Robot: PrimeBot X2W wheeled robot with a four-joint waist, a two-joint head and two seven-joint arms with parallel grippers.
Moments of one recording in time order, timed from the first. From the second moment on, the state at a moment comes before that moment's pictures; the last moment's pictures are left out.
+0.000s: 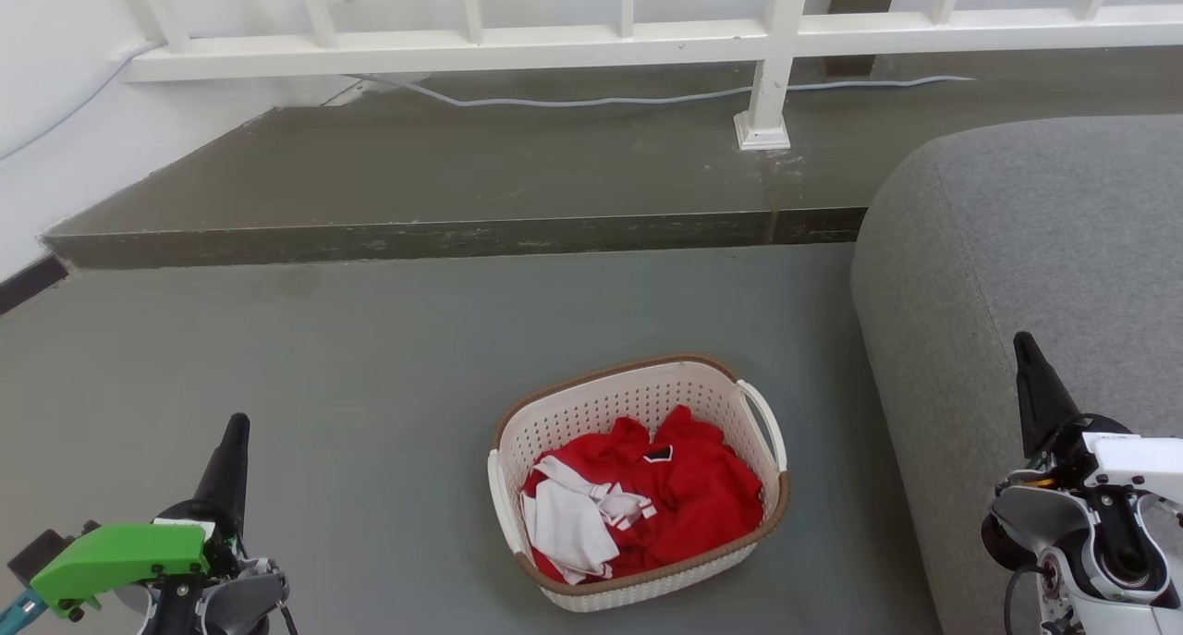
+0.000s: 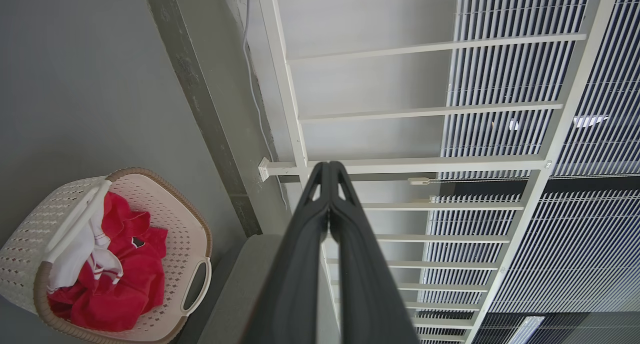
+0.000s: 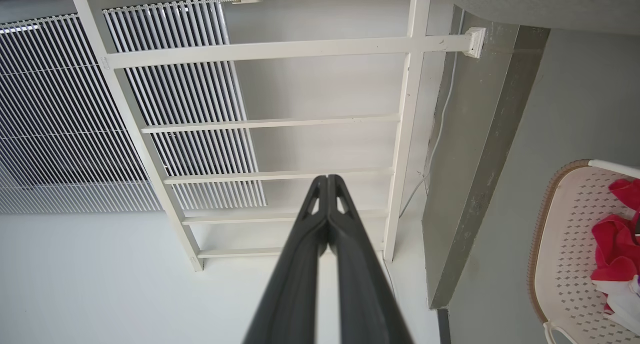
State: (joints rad) left arm -0.06 0.04 0.08 0.27 -1.60 -0.12 0.11; right arm -0.07 -0.04 -0.14 0.28 1.60 0.12 0.11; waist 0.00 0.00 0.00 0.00
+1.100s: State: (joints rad) left arm -0.06 0.04 0.08 0.27 -1.60 -0.12 0.11; right arm -0.07 -0.04 -0.14 0.28 1.60 0.12 0.11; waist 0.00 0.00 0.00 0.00
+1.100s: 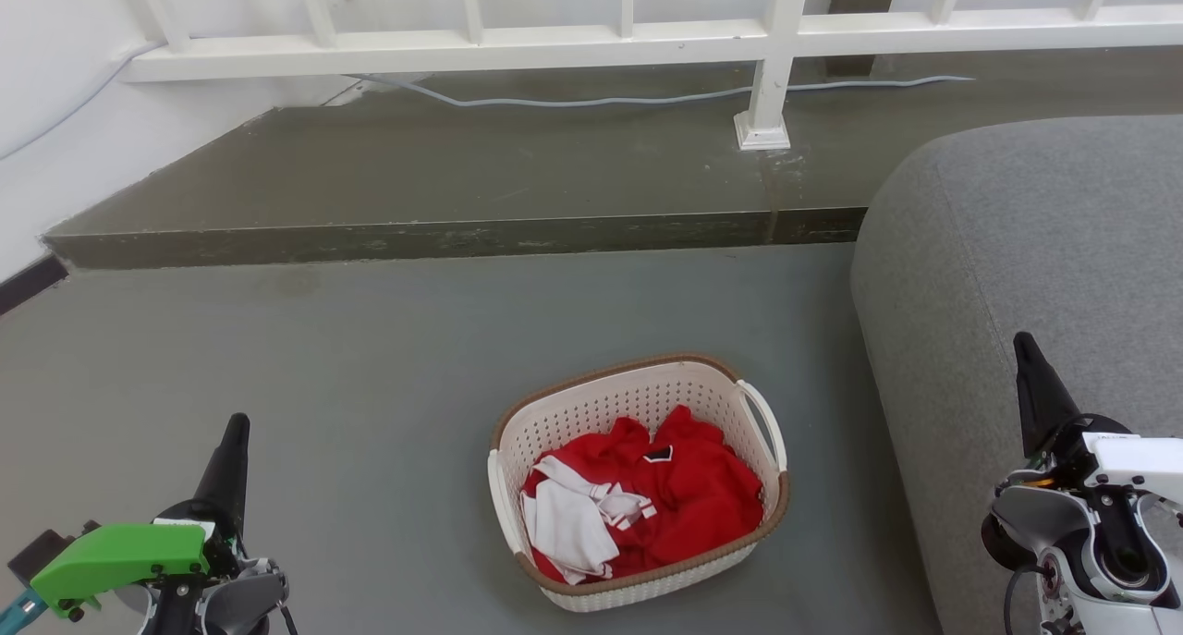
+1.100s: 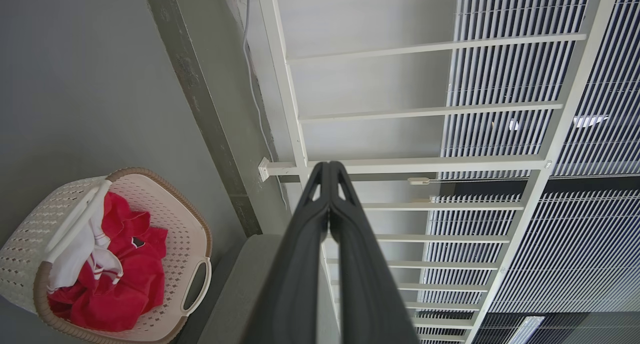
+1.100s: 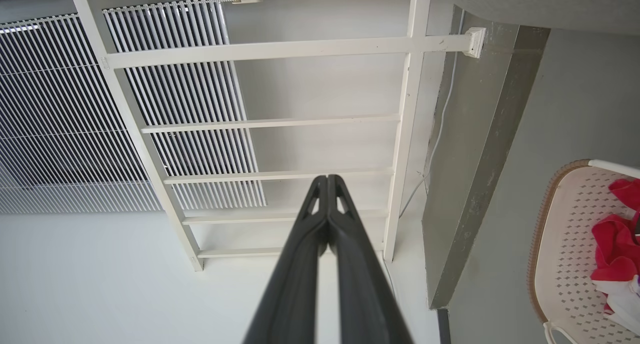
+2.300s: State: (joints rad) left arm -0.02 0.01 0.05 0.30 -1.58 -0.12 0.07; right arm -0.02 -0.01 -0.11 0.31 1.60 0.11 0.10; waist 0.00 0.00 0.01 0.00
